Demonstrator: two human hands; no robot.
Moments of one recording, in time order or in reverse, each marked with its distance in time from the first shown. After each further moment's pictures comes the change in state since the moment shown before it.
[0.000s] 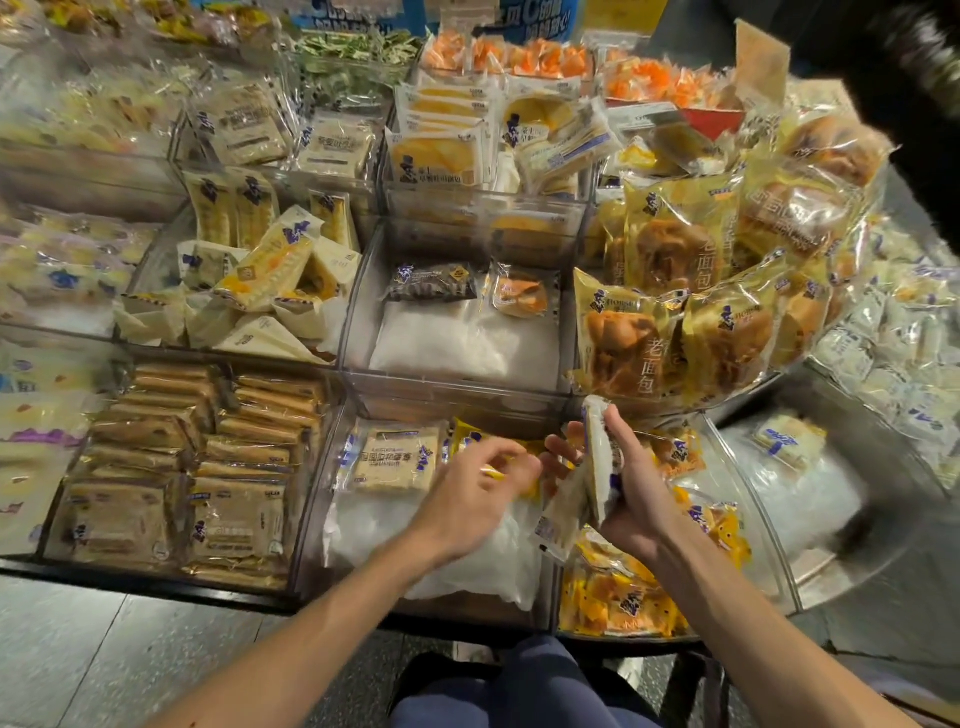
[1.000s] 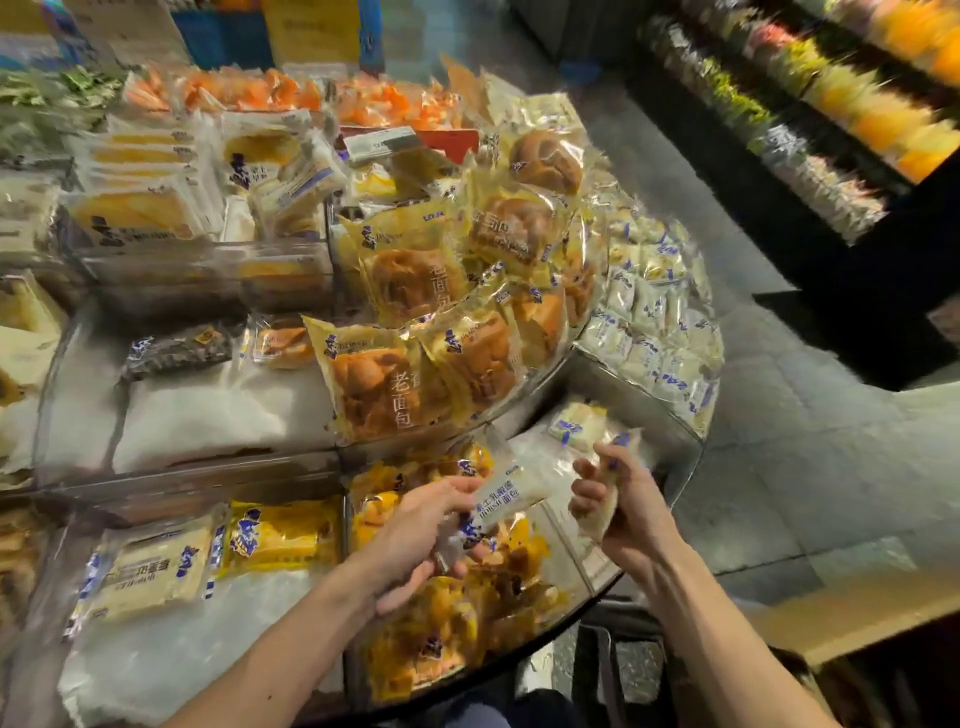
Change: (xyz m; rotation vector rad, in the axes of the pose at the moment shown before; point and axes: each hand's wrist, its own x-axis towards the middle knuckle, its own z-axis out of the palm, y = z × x) left_hand 0.067 0.094 0.155 -0.657 -0.409 -0.387; right_hand -0.071 -0.111 -0.175 0.327 0.225 -0.269
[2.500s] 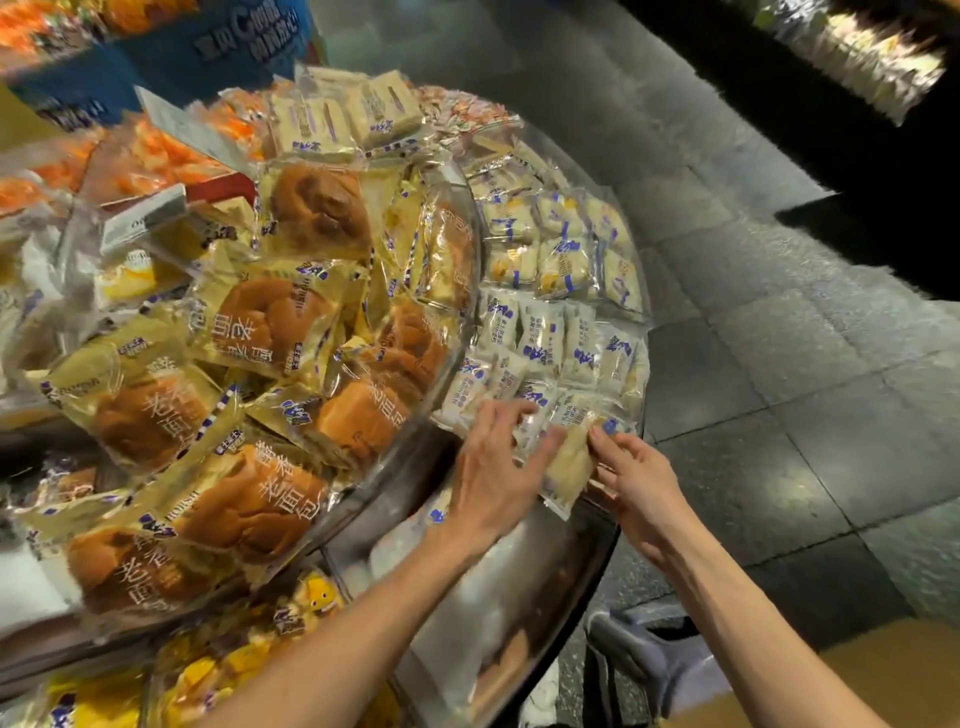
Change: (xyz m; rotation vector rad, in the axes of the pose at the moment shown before) left_hand 0.259 0.048 0.226 1.009 0.338 0.734; right_hand 0.129 -0.205 -0.125 -0.251 0.147 -0.103
